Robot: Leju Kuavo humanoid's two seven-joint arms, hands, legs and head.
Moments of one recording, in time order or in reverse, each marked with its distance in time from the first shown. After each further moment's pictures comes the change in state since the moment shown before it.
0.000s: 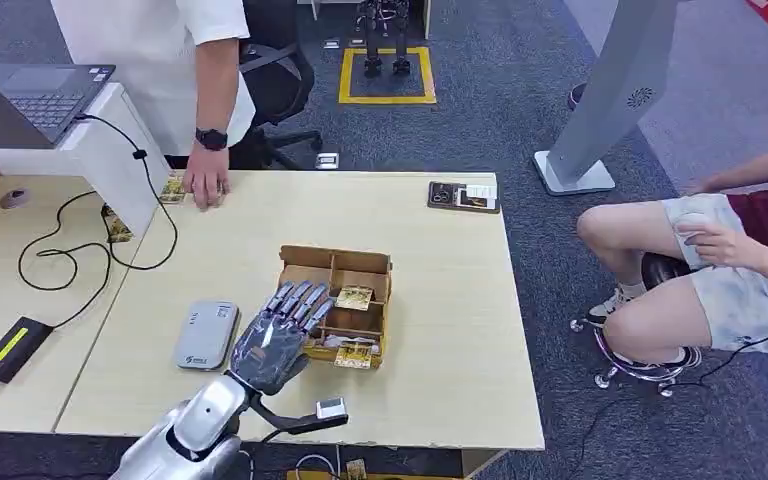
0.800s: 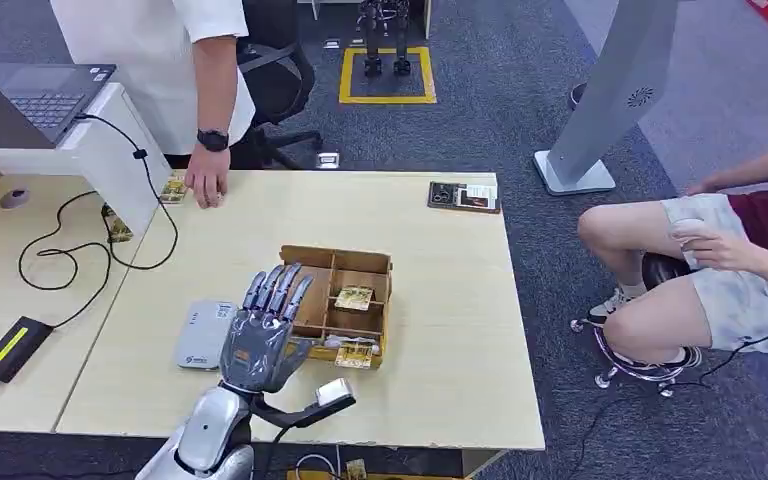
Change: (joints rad) left arm 0.106 -0.092 0.129 -0.102 0.010 0.105 0.039; right arm 0.003 0.065 -0.052 -0.117 0.008 0.038 0.013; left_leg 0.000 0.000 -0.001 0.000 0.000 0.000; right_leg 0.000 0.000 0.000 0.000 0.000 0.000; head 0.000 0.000
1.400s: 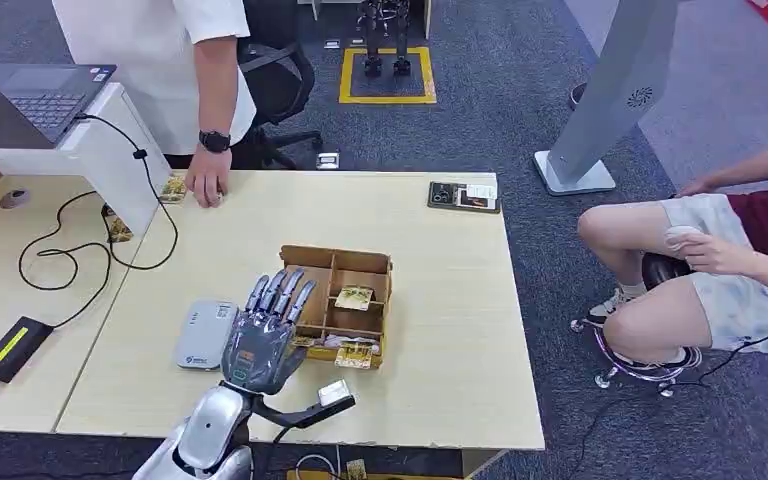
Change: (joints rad) left arm -0.001 0.006 0.004 0.009 -0.093 -0.093 0.056; right arm -0.002 0.004 -0.014 -0.006 0.021 0.004 -0.010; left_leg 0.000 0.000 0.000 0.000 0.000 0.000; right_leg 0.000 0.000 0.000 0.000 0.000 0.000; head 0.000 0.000
